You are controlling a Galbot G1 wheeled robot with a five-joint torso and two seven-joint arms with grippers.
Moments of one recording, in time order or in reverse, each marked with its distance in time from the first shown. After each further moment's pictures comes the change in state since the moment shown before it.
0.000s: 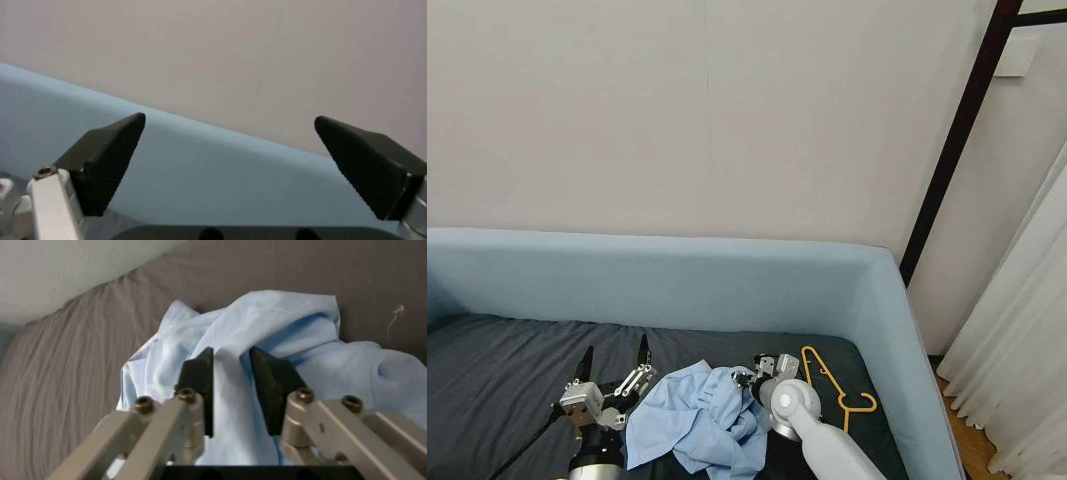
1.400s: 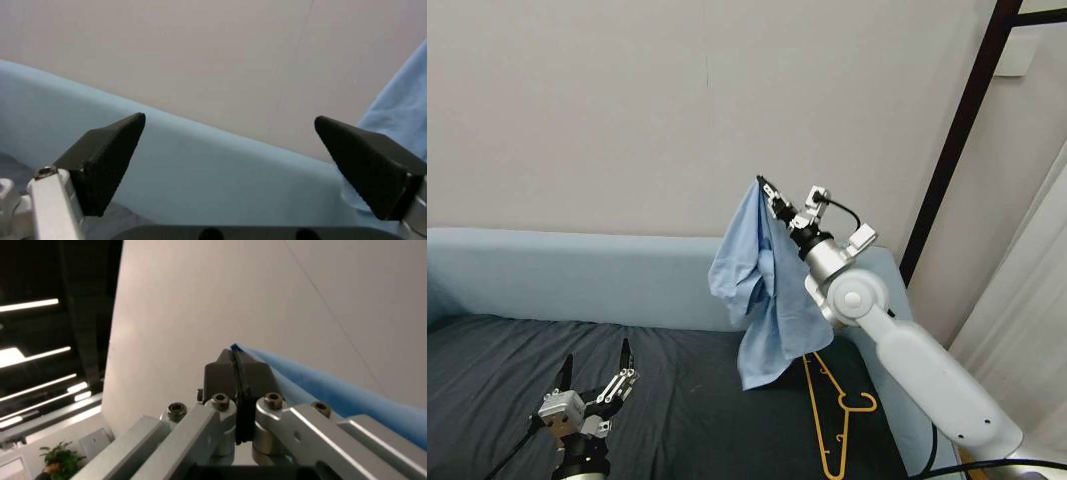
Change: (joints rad) left arm 0.036 0.018 -0.027 -0.028 -0.022 -0.031 -0.068; right arm 0.468 -0.332 -0.076 0.396 0.243 0.537 -0.439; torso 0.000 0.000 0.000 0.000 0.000
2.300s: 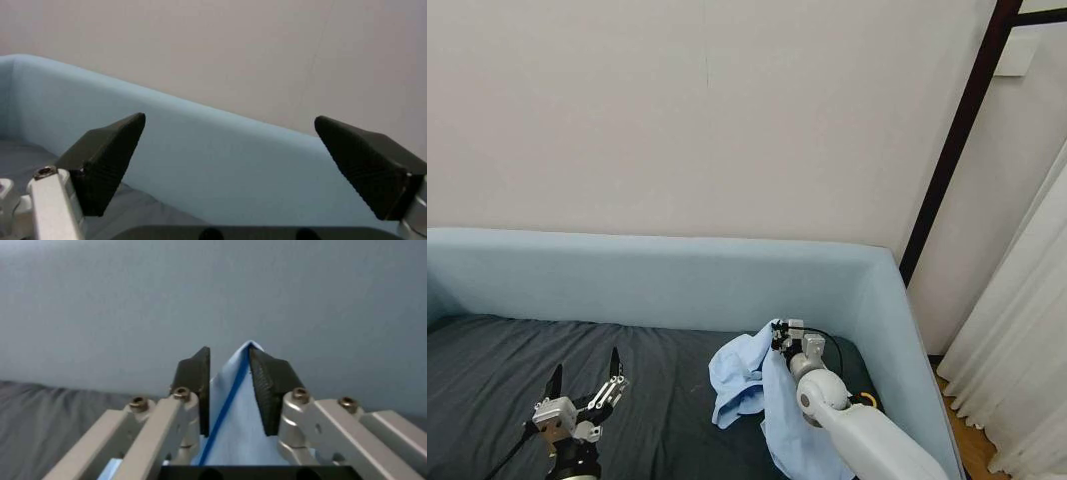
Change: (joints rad) left arm -0.011 0.018 -0.040 0.082 -0.007 -0.023 -0.022; right arm -0.313 0.167 -0.075 -0.507 -0.685 -0.094 0.287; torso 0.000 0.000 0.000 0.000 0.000
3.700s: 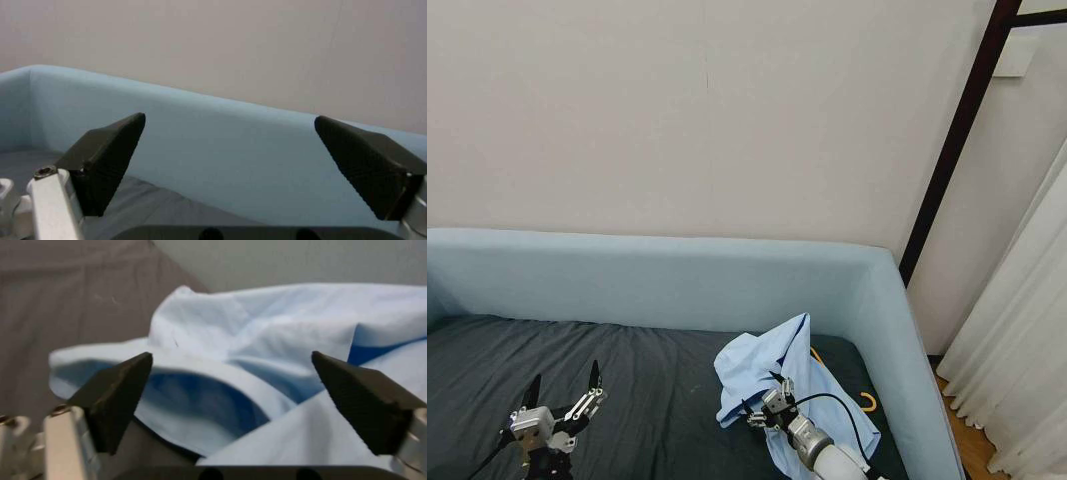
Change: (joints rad) left arm 0.024 0.079 -0.110 0.058 -0.052 -0.016 0.043; right arm -0.275 -0.116 -0.064 0.142 -0.677 -0.022 -0.206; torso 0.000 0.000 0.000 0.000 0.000
